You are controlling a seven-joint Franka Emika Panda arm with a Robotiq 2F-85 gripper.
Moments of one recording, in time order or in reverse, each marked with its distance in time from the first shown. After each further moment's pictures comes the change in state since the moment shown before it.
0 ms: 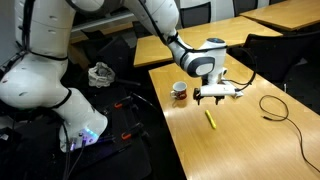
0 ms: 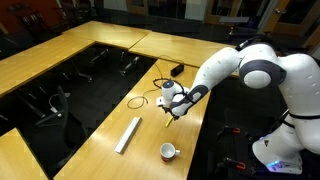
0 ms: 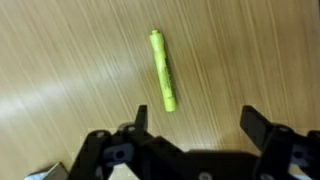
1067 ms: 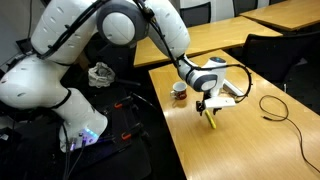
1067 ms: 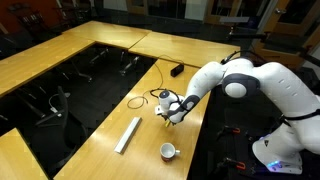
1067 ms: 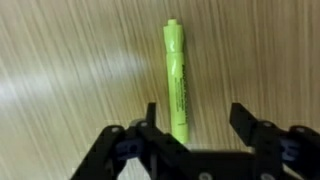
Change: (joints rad) arm -0.030 0.250 0.029 0.199 -0.083 -0.002 -0.061
